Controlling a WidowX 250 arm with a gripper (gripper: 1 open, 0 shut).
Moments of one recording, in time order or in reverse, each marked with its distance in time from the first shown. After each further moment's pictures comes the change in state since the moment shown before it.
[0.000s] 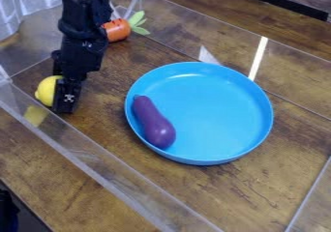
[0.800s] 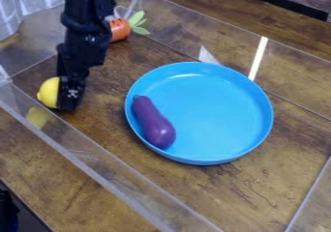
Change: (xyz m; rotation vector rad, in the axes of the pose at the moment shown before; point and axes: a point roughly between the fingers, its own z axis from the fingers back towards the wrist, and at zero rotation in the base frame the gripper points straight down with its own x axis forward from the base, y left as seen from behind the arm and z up) arm 0.003 -0.003 0.002 -0.003 -0.012 -0.013
